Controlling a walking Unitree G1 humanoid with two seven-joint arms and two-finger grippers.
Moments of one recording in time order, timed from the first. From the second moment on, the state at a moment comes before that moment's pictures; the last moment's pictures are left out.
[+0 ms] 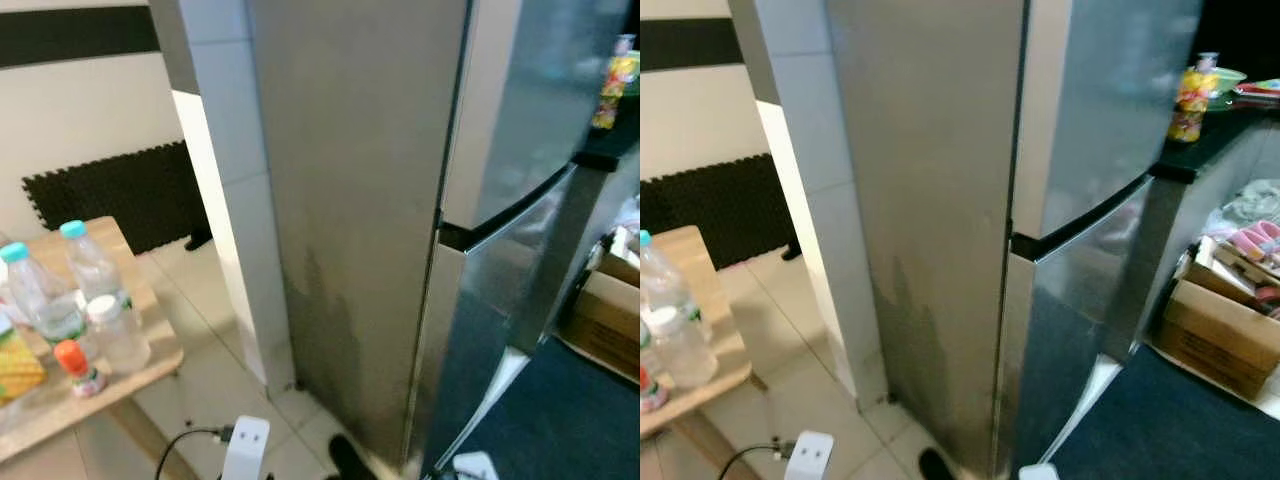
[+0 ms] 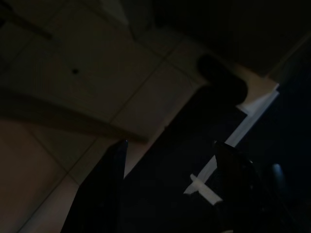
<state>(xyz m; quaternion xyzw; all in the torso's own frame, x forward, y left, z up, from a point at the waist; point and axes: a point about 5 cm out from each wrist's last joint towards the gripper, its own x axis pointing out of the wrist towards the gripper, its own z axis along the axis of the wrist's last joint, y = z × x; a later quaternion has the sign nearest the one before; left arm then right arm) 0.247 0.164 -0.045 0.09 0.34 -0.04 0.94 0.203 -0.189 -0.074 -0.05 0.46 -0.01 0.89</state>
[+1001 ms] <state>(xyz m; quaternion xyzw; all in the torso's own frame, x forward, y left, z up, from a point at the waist) 0.248 0.159 -0.044 0.08 0.34 -0.06 0.94 0.203 -0.189 -0.074 -0.05 0.45 -0.01 0.89</state>
